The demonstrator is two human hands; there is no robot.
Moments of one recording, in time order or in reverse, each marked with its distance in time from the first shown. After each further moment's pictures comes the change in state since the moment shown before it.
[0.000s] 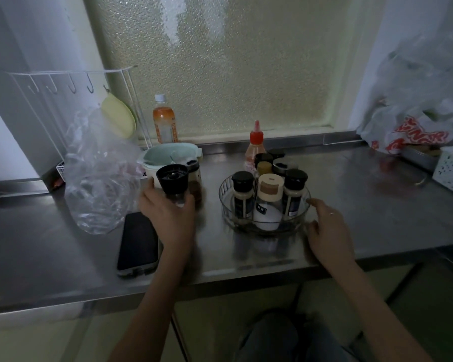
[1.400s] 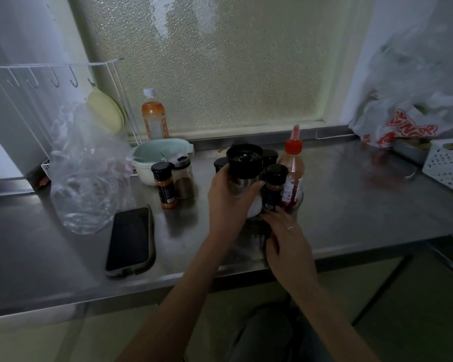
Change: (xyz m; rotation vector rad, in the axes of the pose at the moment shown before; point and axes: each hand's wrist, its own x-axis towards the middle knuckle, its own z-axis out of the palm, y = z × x) left_hand -0.038 0.043 0.067 -0.390 -0.399 0.178; right_hand -0.043 -0.053 0.021 0.187 -0.043 -0.174
